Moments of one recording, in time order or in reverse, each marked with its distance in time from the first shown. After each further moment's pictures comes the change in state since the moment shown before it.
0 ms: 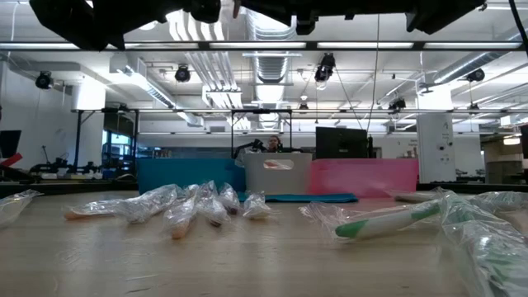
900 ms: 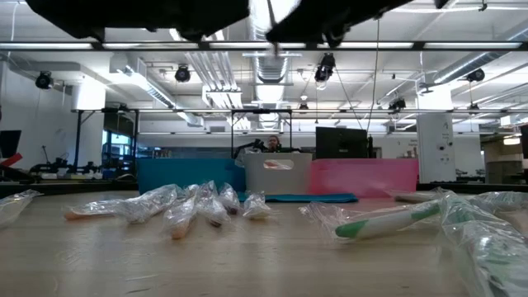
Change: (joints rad) left arm 0.001 -0.106 0.008 -0.299 -0.309 0.006; right arm -0.023 -0.199 0.003 -0.551 0.122 0.178
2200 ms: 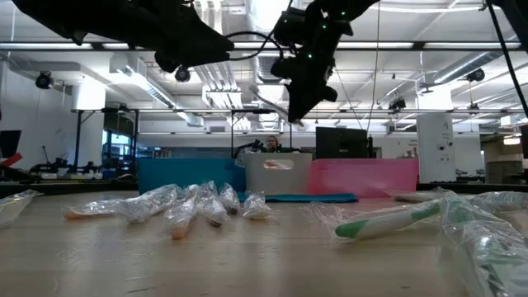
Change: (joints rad) left arm 0.000 -0.098 -0.051 -0.240 -0.290 -0.273; right arm -0.640 0.319 0.741 -1.238 -0.432 0.354
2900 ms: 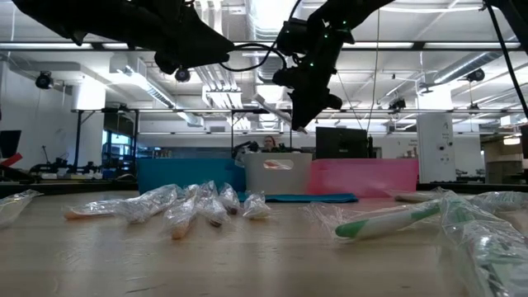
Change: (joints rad) left arm 0.000 0.000 0.000 -0.005 0.000 -0.031; right arm -0.028 0.008 -0.041 0.012 -0.027 0.061
